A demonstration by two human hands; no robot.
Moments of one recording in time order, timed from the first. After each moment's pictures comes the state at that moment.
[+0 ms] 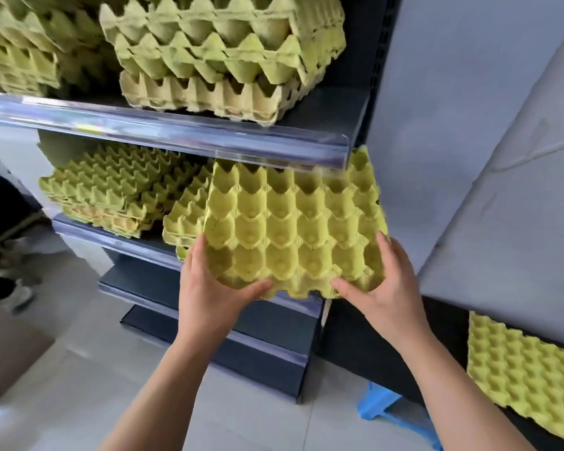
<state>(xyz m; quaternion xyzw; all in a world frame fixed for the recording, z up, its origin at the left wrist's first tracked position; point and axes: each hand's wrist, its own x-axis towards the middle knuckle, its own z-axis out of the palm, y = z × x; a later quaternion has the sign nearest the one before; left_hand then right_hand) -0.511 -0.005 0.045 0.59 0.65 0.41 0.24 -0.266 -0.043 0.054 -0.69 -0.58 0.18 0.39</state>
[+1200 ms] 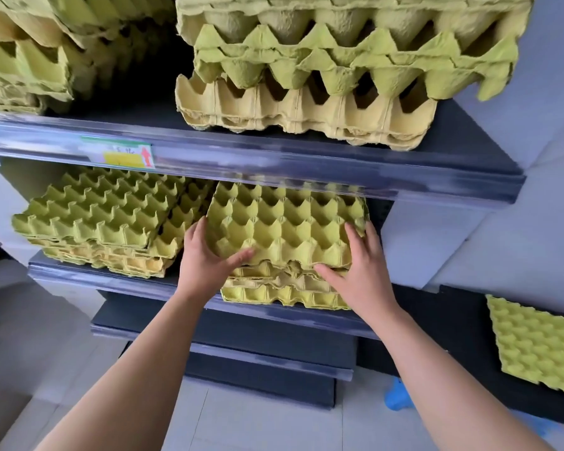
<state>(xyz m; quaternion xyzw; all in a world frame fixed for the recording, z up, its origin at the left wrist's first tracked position) -0.670 0.218 0.020 0.65 0.59 0.35 0.33 -0.427 0.127 0.012 -0.76 -0.58 0.06 0.29</state>
